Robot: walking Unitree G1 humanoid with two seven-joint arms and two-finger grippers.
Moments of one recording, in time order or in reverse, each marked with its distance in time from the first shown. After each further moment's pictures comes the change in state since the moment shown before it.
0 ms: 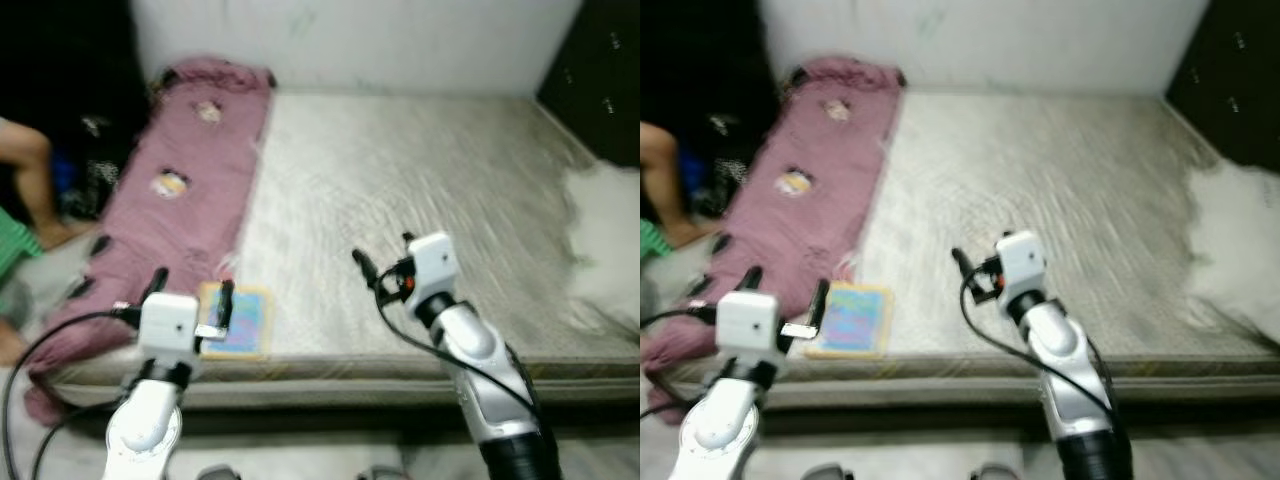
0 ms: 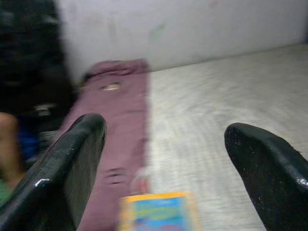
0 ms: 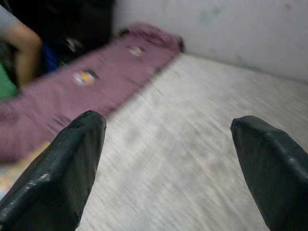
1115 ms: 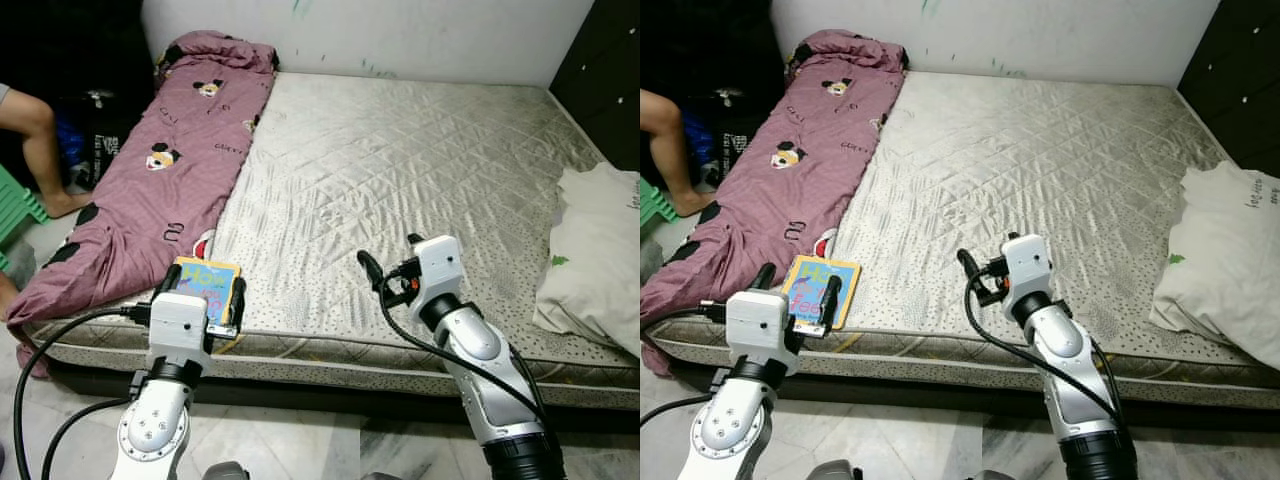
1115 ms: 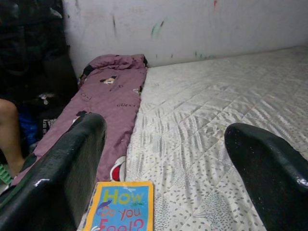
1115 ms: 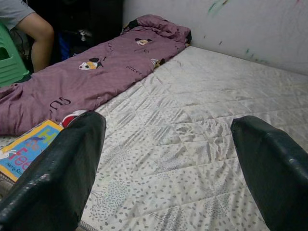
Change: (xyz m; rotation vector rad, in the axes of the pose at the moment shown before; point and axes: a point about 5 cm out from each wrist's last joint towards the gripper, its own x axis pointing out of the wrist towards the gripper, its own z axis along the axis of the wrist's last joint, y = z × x) left arm 0.001 0.001 0.003 -0.018 -0.021 0.000; right arm 0.002 0.000 0.003 -0.003 -0.014 0.002
